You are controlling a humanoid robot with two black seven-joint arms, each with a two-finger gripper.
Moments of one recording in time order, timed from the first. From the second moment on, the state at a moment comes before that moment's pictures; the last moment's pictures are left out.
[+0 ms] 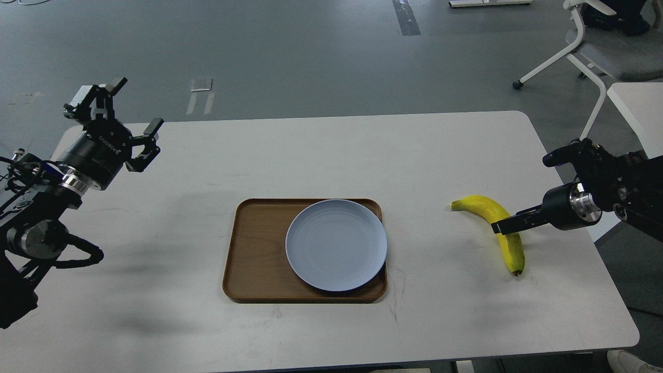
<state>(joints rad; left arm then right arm) -0.59 0.54 -0.77 -0.80 0.26 -0.49 -0.49 1.06 -0.68 -0.18 0.79 -1.56 0.49 0.49</state>
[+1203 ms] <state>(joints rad) -0.59 0.55 -0.77 -0.84 0.26 -0.49 -0.49 1.36 -0.46 -0.21 0.88 -1.46 0.49 0.49</state>
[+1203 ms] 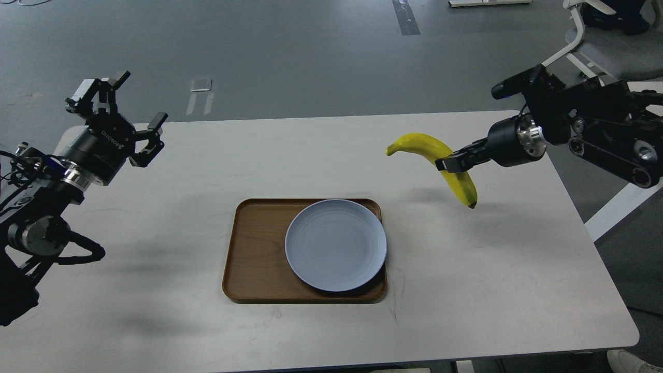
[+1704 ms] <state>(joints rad) -0.59 0.53 -0.77 -0.85 0.26 -0.49 -0.49 1.35 -0.20 -0.32 0.80 -1.37 0.49 0.49</state>
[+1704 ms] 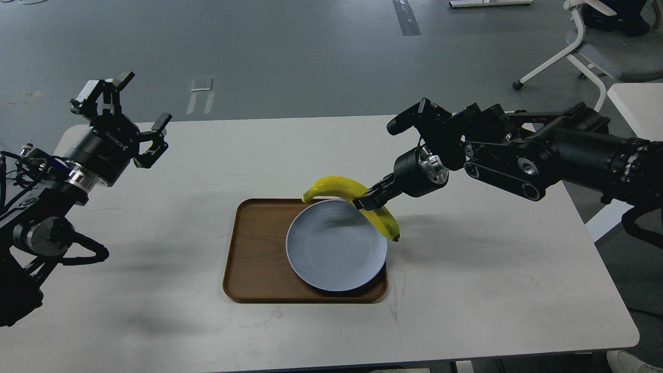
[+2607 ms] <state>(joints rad) -0.59 0.55 -0.78 -0.86 0.26 -0.49 -0.49 1.35 -0.11 -0.39 0.77 -1.28 0.49 0.49</state>
